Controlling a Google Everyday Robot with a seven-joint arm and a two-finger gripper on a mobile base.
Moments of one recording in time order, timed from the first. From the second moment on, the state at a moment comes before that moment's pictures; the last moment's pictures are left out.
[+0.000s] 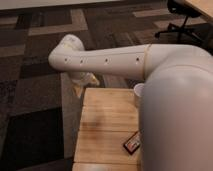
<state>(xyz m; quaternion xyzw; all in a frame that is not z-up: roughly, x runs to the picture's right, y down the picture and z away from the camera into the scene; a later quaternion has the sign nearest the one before) -0.069 -0.048 0.755 -0.17 0.17 0.41 0.88</state>
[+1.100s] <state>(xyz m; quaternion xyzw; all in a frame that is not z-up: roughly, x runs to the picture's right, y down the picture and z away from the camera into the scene) 0.161 -0.066 0.768 -0.09 0.22 0.59 0.77</state>
